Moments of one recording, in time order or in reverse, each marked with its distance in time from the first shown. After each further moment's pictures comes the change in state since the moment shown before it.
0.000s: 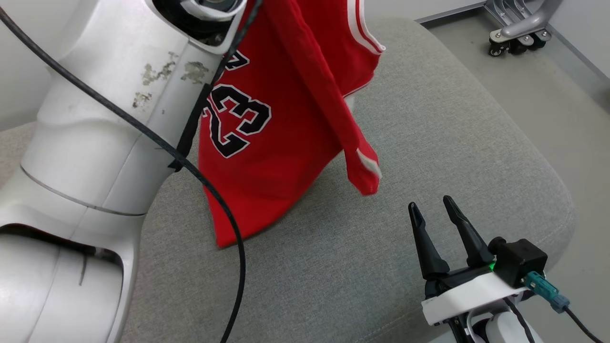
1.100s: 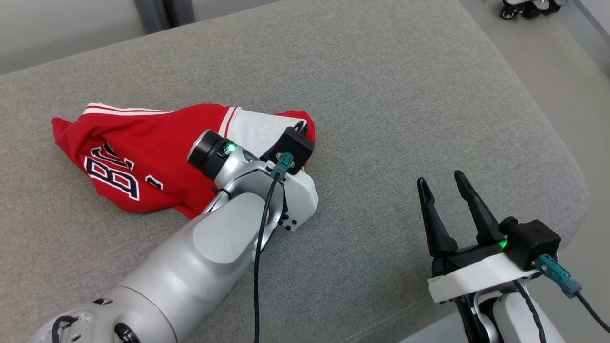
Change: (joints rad) left arm 0.406 -0.001 -0.653 0.320 0.684 0.054 0.078; right arm -0.051 0.000 -0.036 -0.028 -0.036 0.000 0.000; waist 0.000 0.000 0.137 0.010
